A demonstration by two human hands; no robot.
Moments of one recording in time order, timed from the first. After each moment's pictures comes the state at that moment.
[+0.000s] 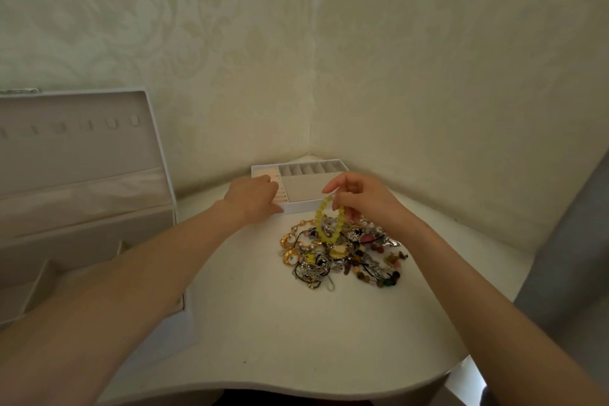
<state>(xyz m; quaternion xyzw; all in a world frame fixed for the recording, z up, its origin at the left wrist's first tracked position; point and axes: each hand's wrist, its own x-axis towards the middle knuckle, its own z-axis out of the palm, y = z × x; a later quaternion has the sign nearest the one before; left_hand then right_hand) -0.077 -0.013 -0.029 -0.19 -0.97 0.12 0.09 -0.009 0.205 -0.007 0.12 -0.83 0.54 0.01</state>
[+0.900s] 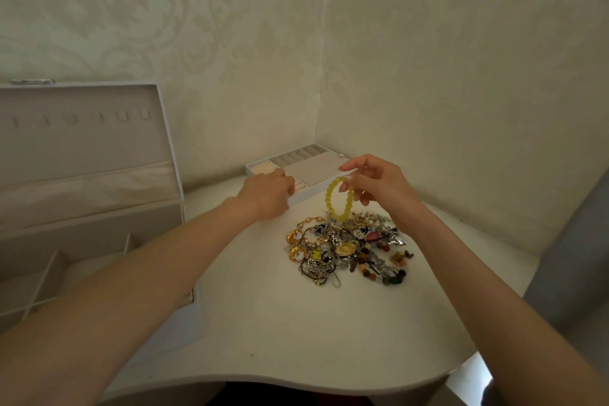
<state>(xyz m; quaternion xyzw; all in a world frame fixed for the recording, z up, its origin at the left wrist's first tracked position) -0.070 -0.004 -0.028 -0.19 -0.98 -0.04 0.07 -0.015 0.208 -0.002 0.12 -0.78 0.61 0.07</state>
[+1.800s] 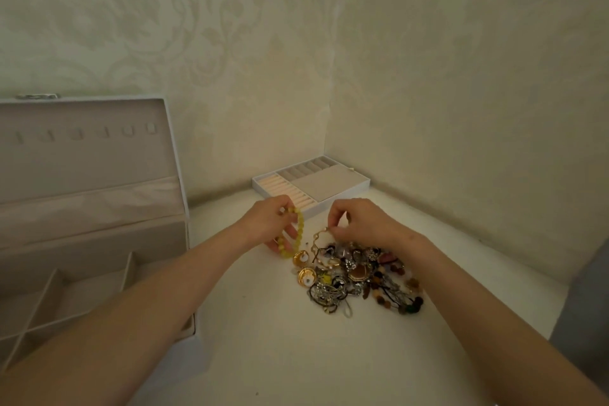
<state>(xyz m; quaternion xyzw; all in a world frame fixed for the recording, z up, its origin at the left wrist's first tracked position) -0.044 -0.012 -0.027 -0.07 -0.88 -0.46 -0.09 -0.052 0.188 -0.032 0.20 -0.94 0.28 -0.01</state>
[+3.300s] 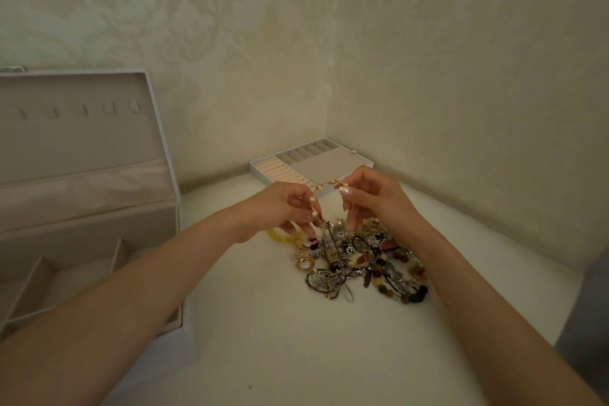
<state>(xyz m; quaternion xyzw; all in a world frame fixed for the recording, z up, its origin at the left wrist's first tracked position) -0.032 -0.006 -0.017 -0.18 -0.81 -0.52 -0.17 -0.035 0.199 -0.033 0.19 -0.73 0.65 0.00</state>
